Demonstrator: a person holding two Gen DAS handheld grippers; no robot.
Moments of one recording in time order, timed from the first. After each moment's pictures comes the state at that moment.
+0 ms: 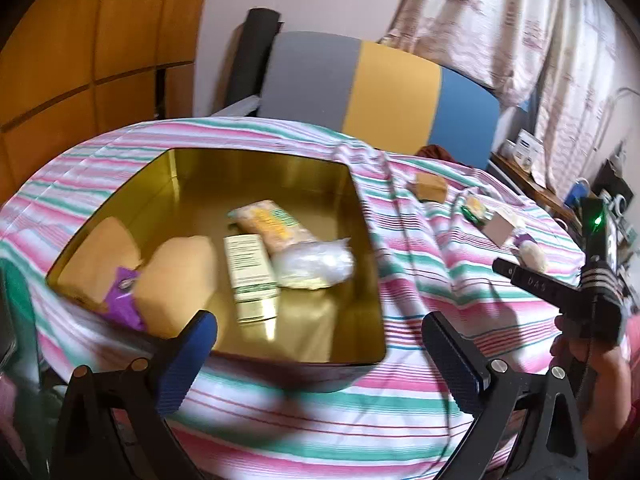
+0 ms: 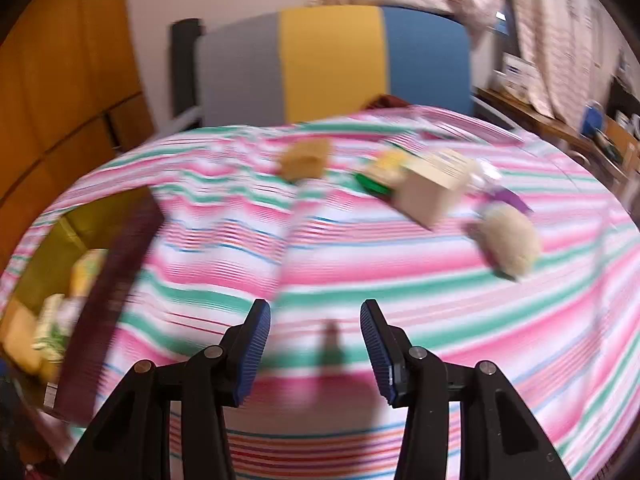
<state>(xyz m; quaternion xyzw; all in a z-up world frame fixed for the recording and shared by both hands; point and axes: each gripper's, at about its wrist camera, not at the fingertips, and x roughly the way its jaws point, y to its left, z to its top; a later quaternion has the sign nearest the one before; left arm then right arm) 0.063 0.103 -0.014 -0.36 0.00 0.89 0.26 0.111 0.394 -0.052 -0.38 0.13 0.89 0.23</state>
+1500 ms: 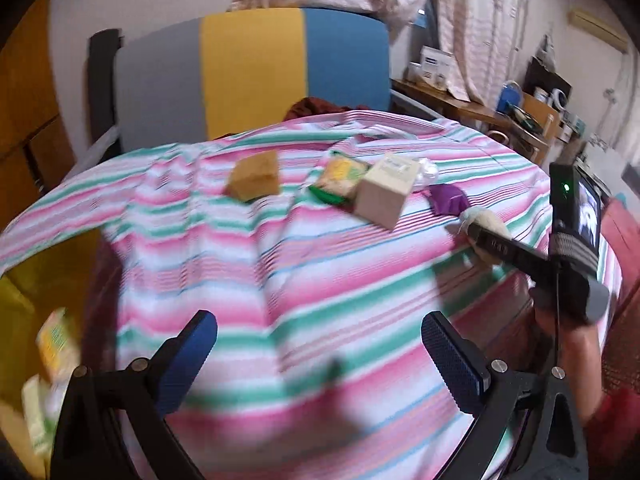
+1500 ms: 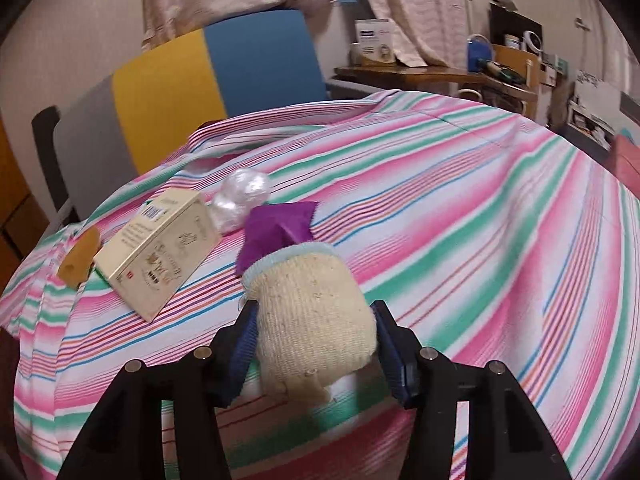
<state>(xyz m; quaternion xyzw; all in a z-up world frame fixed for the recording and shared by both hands) 0.057 0.352 -0.012 -0.37 0.14 0.83 0.40 0.165 0.580 -0.078 -0.30 0.24 0.84 0.38</state>
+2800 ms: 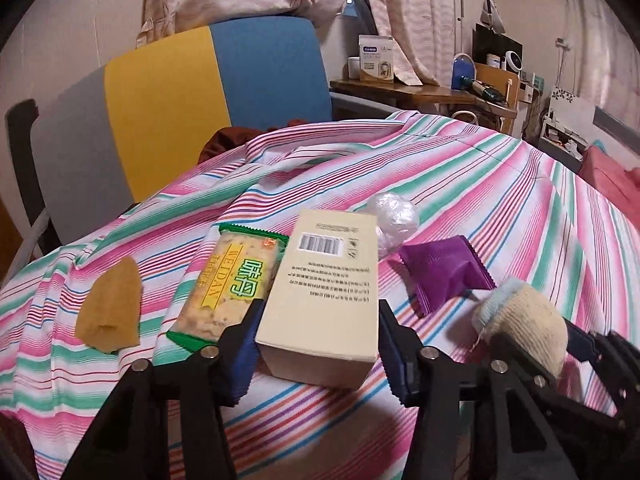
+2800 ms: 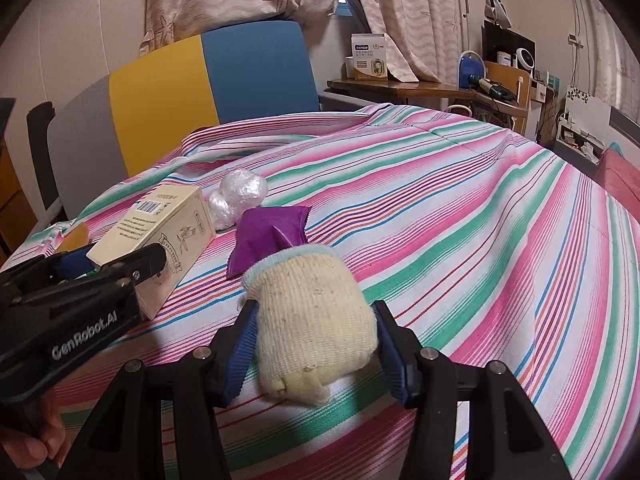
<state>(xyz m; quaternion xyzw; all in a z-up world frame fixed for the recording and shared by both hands) 0.018 0.522 -0.050 -0.29 0.21 0.81 0.47 0.159 0.573 -0.081 -0.30 0.20 0.84 0.41</state>
